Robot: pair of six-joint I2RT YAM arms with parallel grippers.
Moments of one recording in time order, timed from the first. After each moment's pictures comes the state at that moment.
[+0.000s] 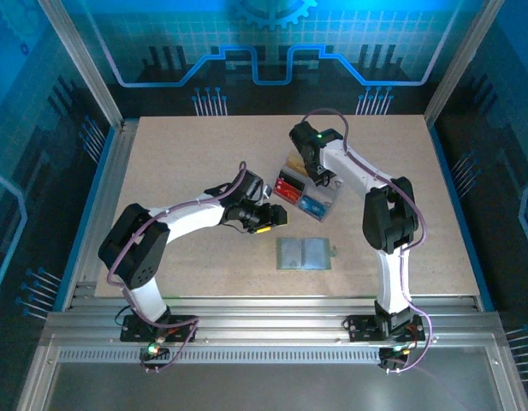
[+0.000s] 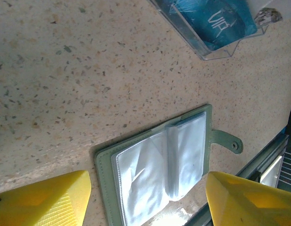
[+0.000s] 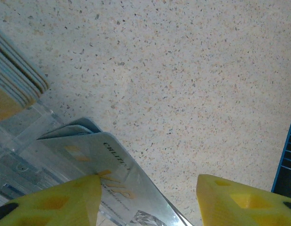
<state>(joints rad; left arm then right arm) -0.59 1.74 1.07 -0.32 0.47 -0.77 0.45 2.08 1.82 -1.12 0.57 0.09</state>
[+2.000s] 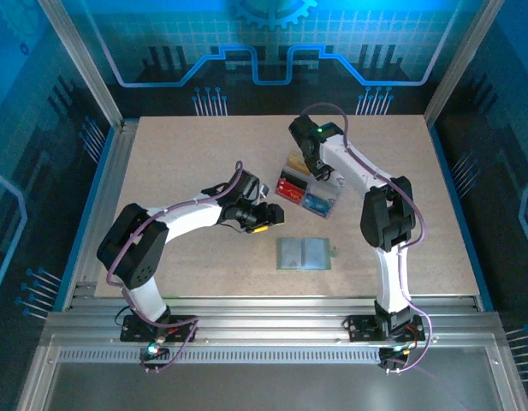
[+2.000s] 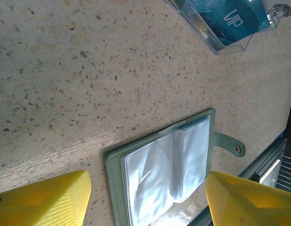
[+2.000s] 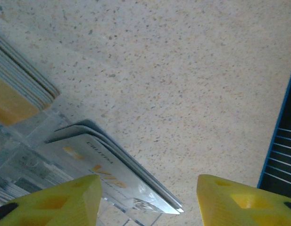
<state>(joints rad) -0.57 1.74 1.06 -0.30 0.49 -0.77 0.44 2.11 1.92 -1.17 0.57 0.04</state>
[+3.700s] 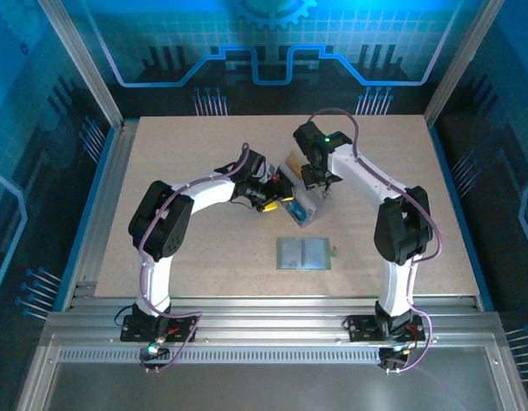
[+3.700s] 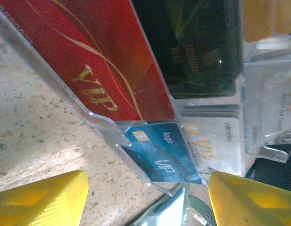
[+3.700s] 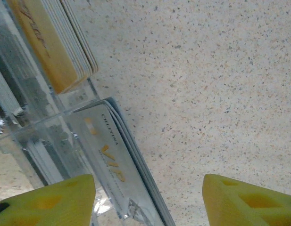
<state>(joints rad) -0.49 2.04 1.38 -0.29 0.57 -0.81 0.46 1.94 1.71 -1.09 0.34 0.23</state>
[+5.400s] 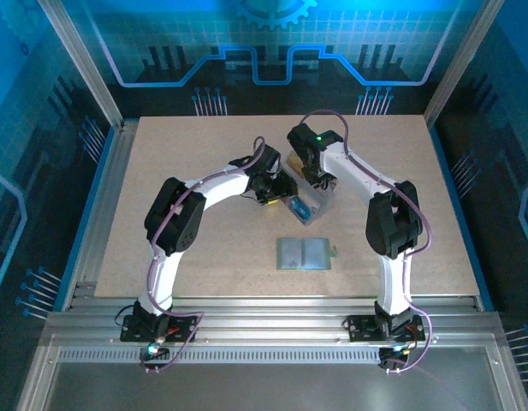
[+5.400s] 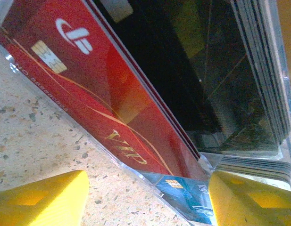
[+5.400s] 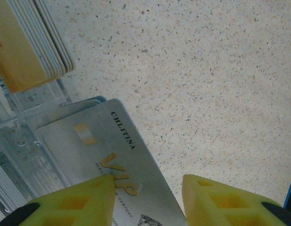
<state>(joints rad) -0.53 2.16 1.59 -0.47 0.33 -0.73 0.48 2.02 1.78 -1.14 0.50 0.13</state>
